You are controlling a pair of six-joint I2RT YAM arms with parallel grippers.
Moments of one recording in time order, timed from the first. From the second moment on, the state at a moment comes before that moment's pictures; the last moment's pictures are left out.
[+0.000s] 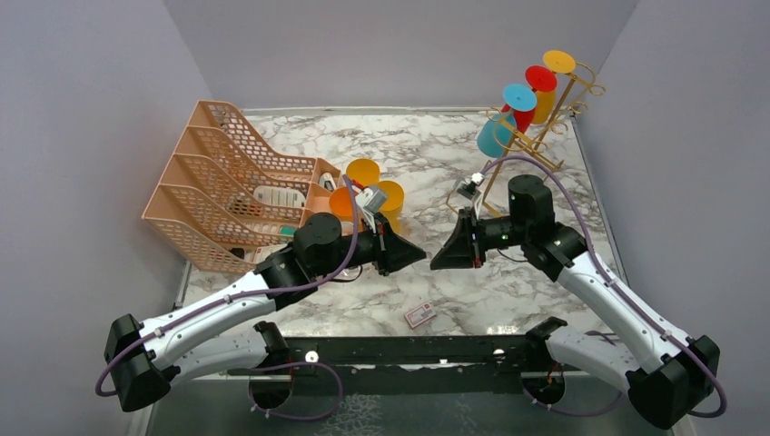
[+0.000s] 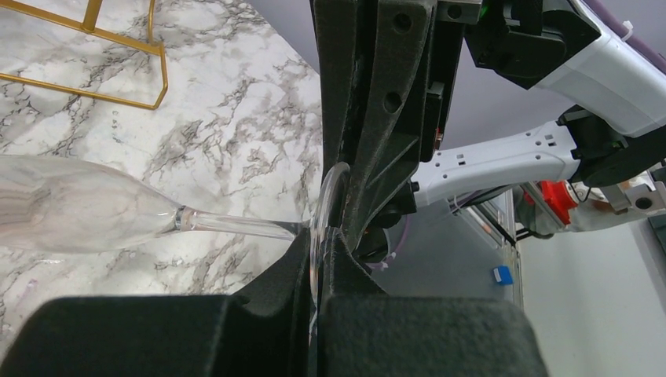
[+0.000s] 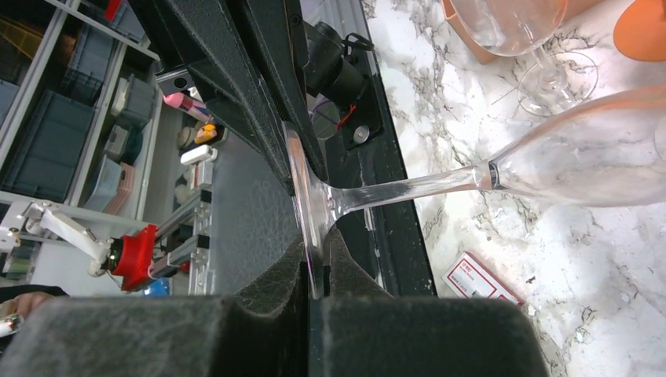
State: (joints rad) left arm -0.98 0.94 0.75 0.11 0.28 -0.66; right arm 0.52 0.97 0.82 -0.28 -1.07 0.36
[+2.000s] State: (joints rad) left arm -0.49 0.94 0.79 -0.05 0.90 -0.62; right arm 0.54 0.63 0.51 -0.42 -1.40 -0.66
